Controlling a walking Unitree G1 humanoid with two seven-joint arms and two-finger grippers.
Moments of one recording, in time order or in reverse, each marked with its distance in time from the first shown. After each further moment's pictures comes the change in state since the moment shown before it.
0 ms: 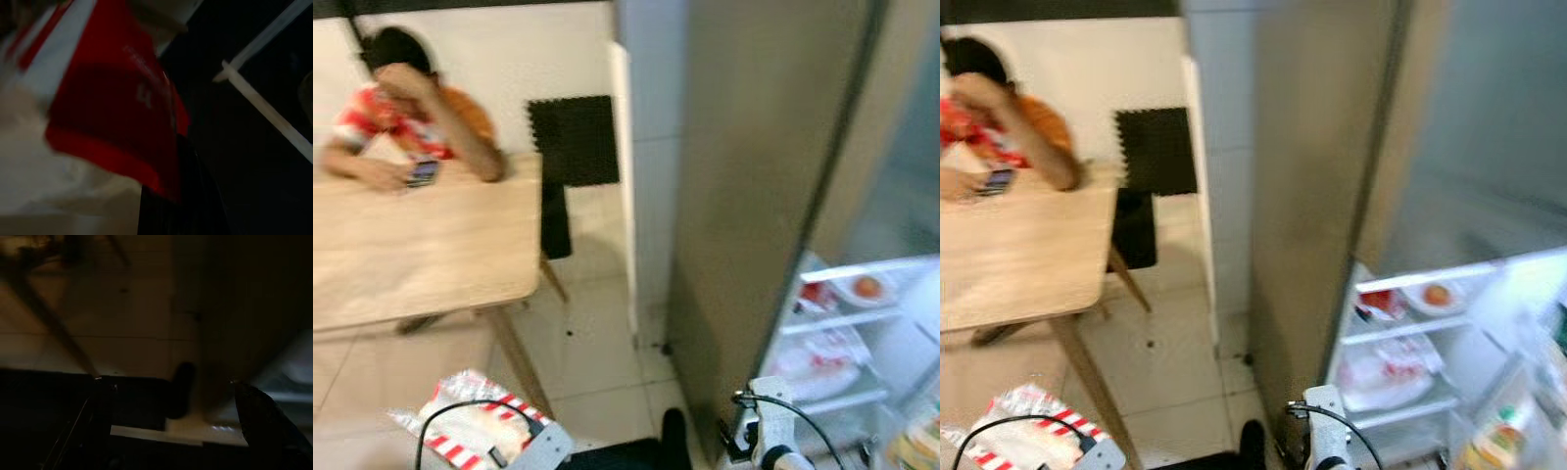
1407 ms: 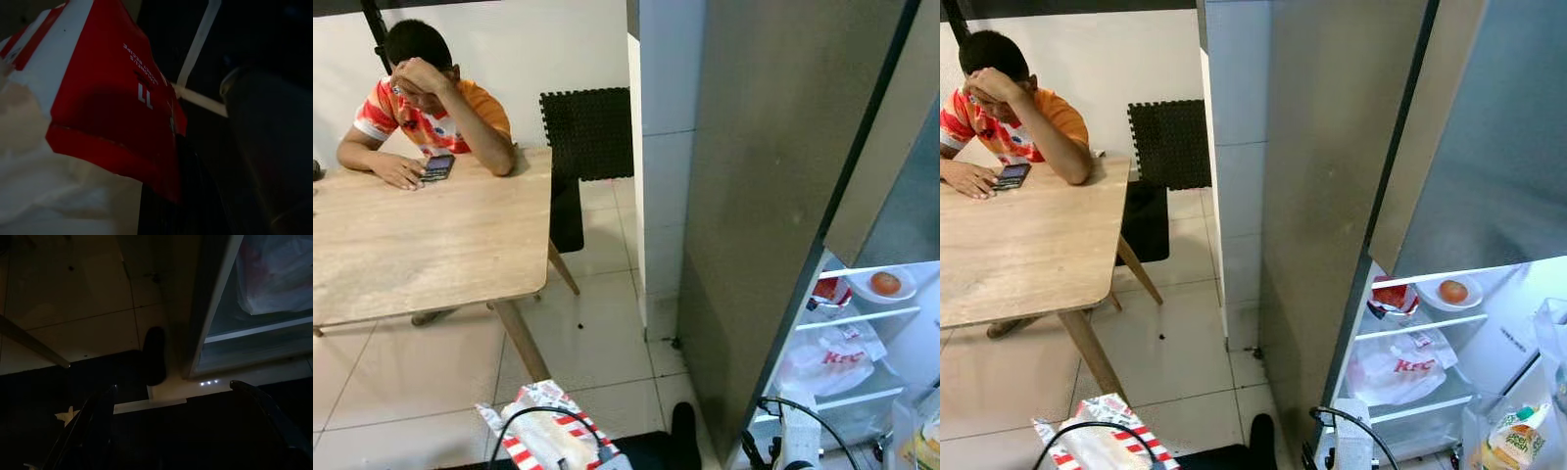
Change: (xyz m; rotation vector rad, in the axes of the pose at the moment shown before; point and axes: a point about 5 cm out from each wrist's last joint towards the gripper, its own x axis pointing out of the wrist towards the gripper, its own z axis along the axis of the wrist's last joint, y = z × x) left arm 0.002 -0.080 0.052 0.297 -0.125 -0.256; right arm -0.014 -0.029 -0.026 0.139 0.126 -0.203
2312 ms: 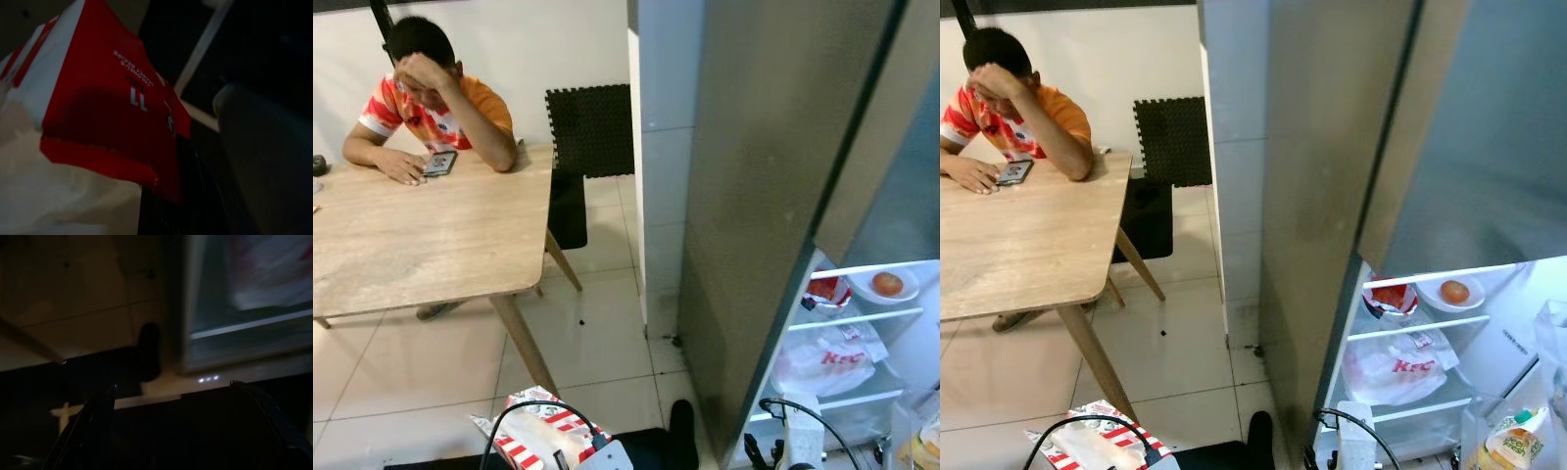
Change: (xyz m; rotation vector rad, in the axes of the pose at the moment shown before) left arm -0.006 0.029 -0.010 -0.102 -0.007 0.046; right arm -0.001 -0.008 0.000 0.016 0.010 -0.024
